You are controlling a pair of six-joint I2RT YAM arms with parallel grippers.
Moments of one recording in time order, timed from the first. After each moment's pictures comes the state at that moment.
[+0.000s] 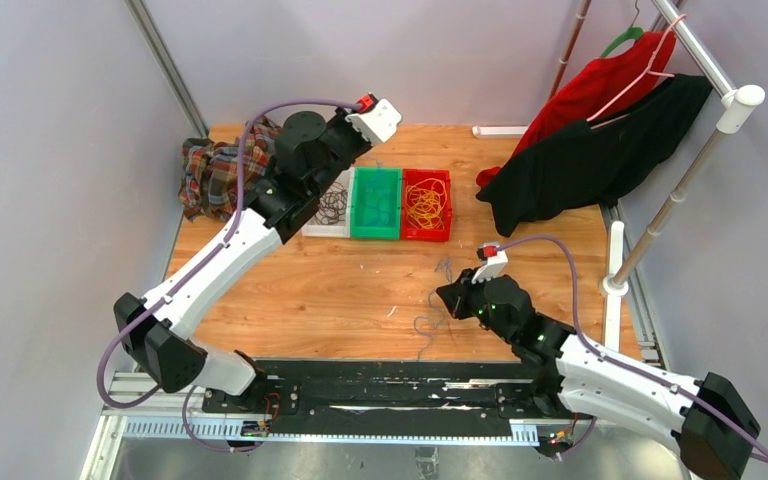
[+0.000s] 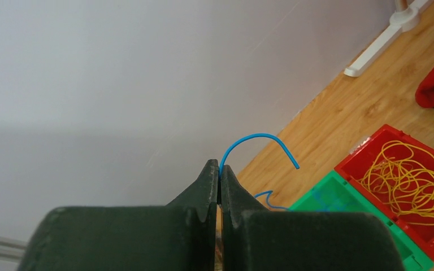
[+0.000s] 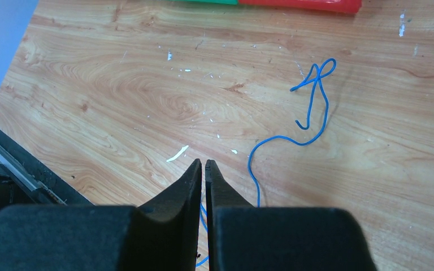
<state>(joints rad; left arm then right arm) -0.64 1.39 1.46 -0.03 -0.16 0.68 0.87 0.79 0.29 0.13 0.22 0.58</state>
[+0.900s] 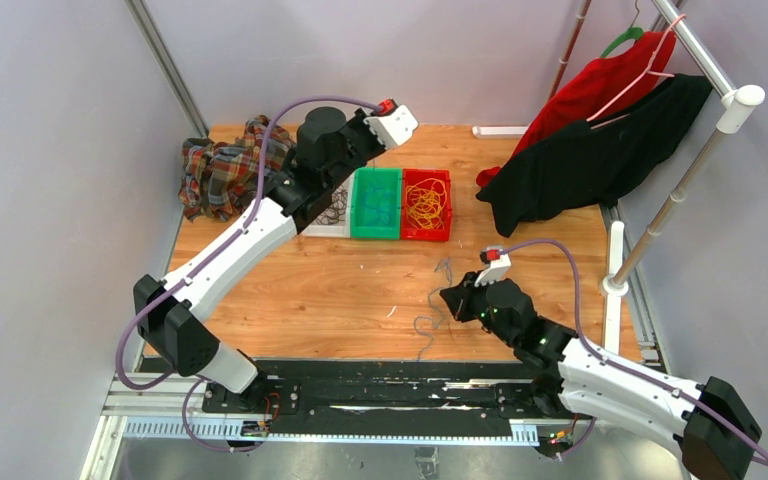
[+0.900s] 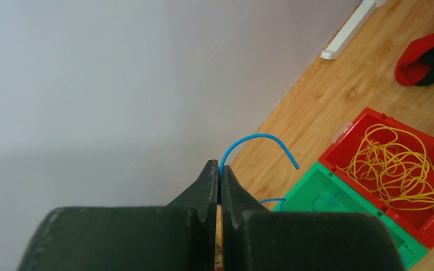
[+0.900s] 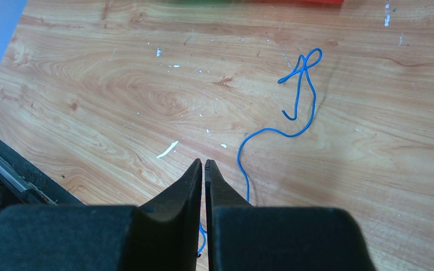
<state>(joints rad) -0.64 1.50 1.49 -0.06 -0.10 0.71 0.87 0.75 0.26 0.11 0.24 0.58</state>
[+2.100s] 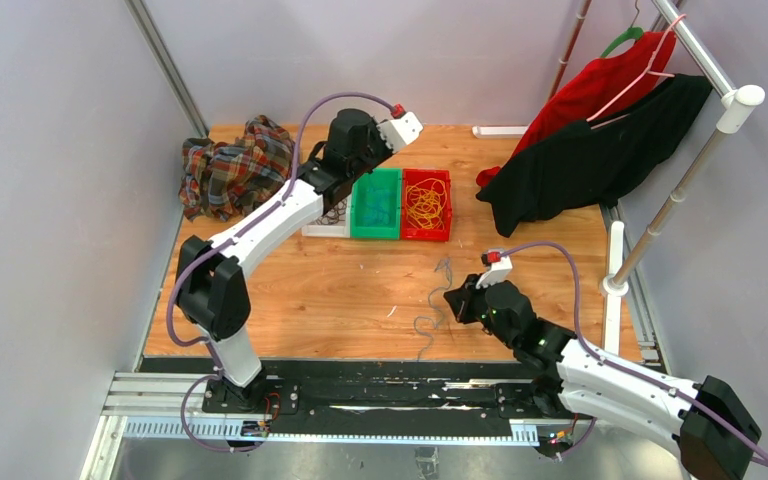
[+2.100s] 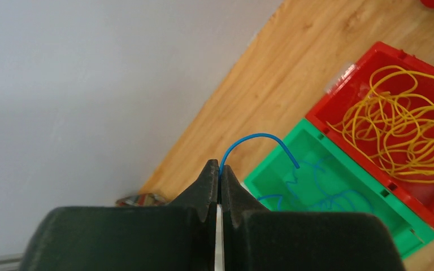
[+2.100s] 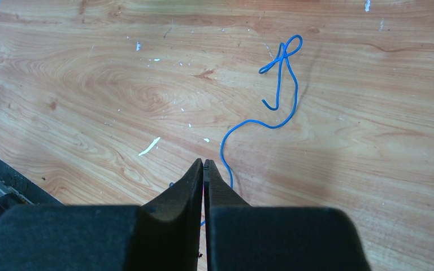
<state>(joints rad) -0.58 1.73 1.54 -0.09 -0.12 0.66 0.86 0.75 0.23 0.11 0.27 0.58</state>
